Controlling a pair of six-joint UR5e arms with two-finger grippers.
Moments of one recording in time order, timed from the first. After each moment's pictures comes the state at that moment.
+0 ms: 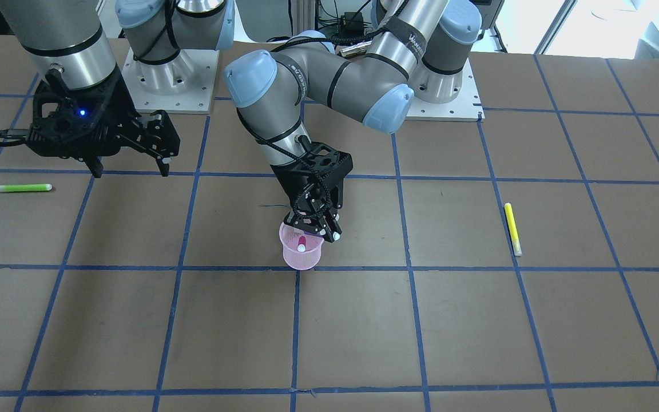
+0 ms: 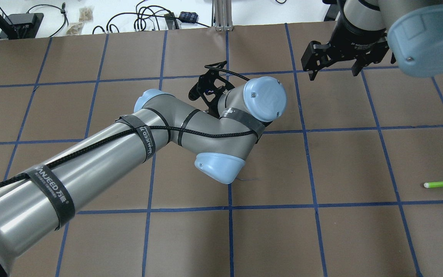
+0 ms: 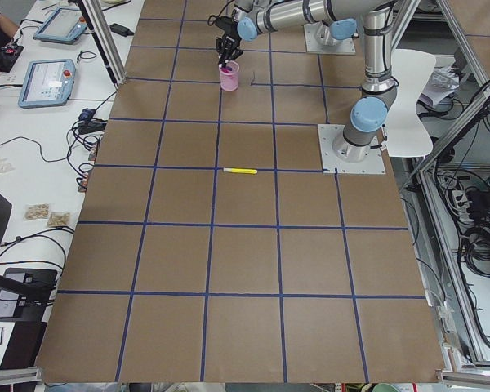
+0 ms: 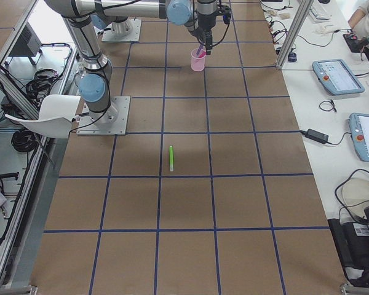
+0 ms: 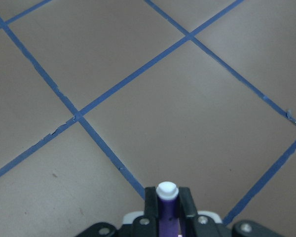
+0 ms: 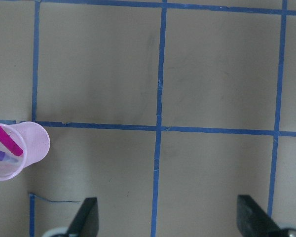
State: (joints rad) left arm -2.14 -1.98 -1.72 -0.90 2.17 -1.44; right arm 1.59 -1.53 1.58 -1.73 -1.59 -0.04
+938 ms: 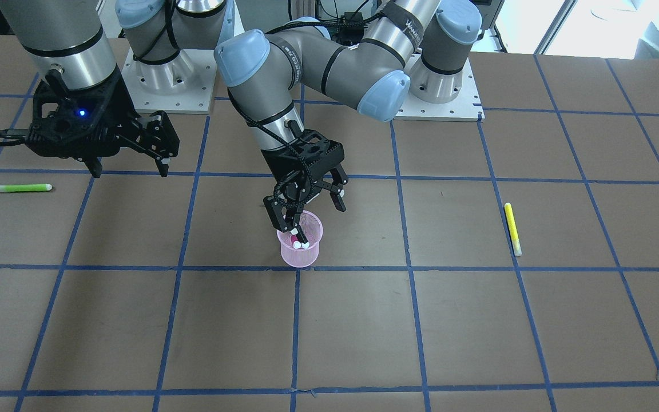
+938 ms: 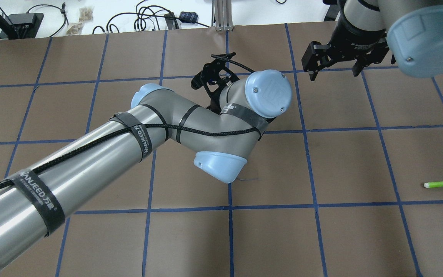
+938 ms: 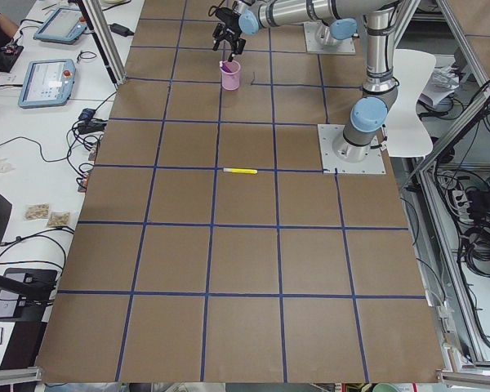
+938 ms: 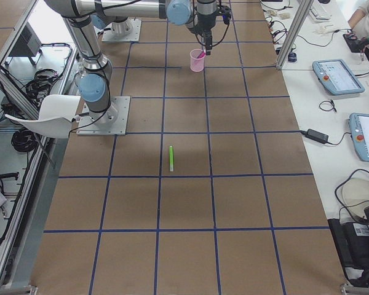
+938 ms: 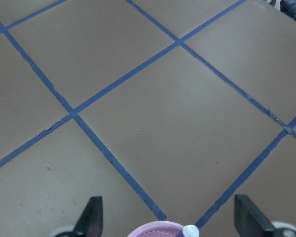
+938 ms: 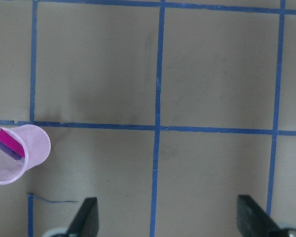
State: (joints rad) left arm -2.12 -1.93 -1.69 -0.90 2.14 -1.19; right arm 1.59 -1.53 1.59 -1.73 -1.59 -0.03
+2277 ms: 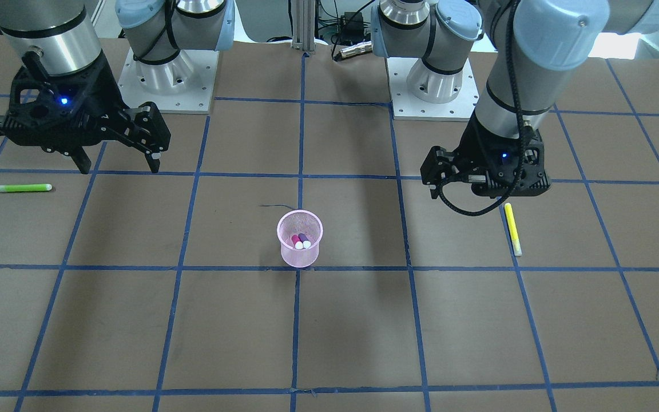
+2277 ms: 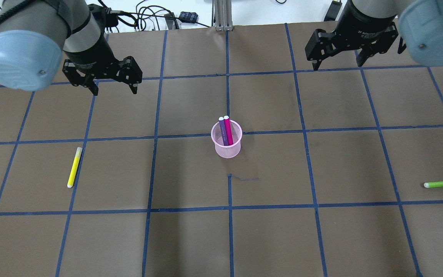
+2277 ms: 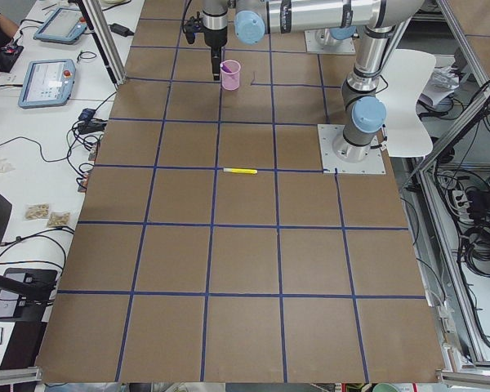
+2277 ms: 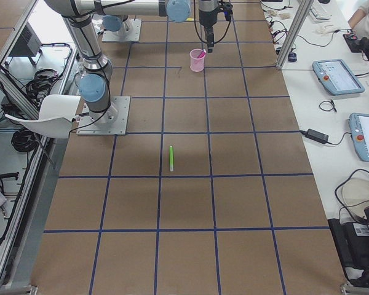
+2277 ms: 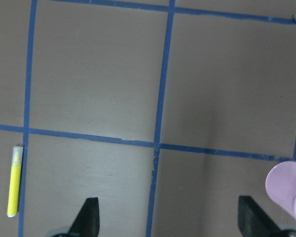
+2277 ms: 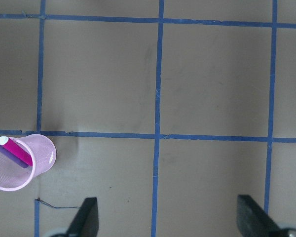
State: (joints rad) left arm -1.55 -1.66 -1.59 -1.46 1.61 0.05; right arm 1.57 -1.53 1.53 -1.69 -1.58 -0.04
